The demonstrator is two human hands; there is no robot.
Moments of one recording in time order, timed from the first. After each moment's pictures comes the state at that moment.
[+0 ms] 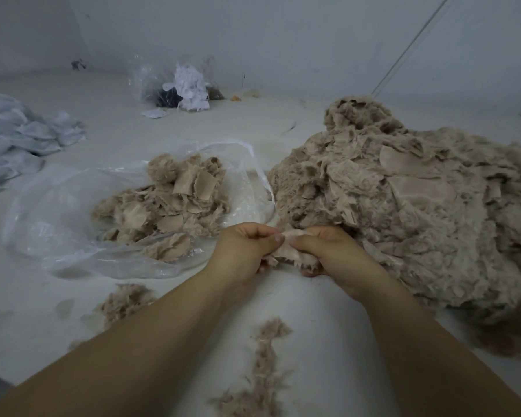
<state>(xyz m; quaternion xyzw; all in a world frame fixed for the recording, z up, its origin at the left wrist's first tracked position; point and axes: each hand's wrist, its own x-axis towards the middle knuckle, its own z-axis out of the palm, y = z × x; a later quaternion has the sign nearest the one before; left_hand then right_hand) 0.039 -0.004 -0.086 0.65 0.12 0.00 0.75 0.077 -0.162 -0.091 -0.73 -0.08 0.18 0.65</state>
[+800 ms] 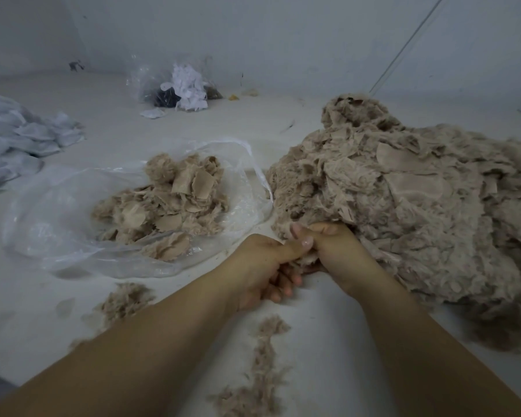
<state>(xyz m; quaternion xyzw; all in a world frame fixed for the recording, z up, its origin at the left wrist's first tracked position) 0.026 -0.016 -0.077 0.67 0.09 -0.21 0.71 0.070 -0.159 -0.088 -0.69 -0.06 0.15 0.70</state>
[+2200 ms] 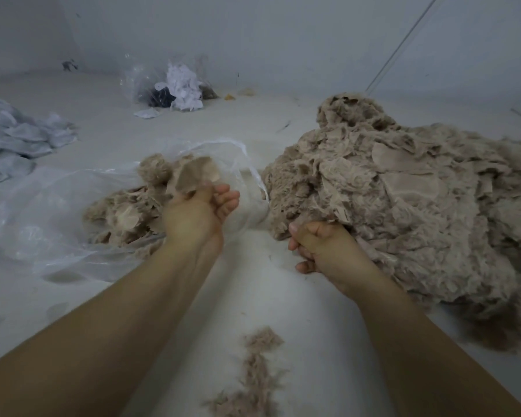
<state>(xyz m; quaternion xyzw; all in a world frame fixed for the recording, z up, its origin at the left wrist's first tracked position) 0.077 0.030 -0.056 0.43 0.20 0.20 0.86 0.078 -0.160 -0.097 -0.72 -0.05 0.13 0.68</state>
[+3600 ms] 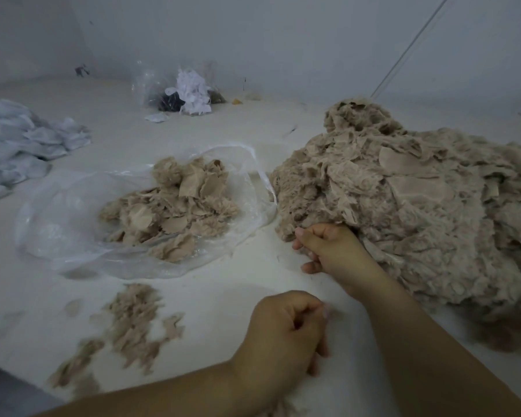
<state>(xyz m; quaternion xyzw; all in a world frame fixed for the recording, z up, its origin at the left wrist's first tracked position) -0.055 -0.045 -0.105 0.76 -0.04 -0.04 0.64 0.077 -0.160 -0.096 -0.74 -0.04 0.12 0.66</state>
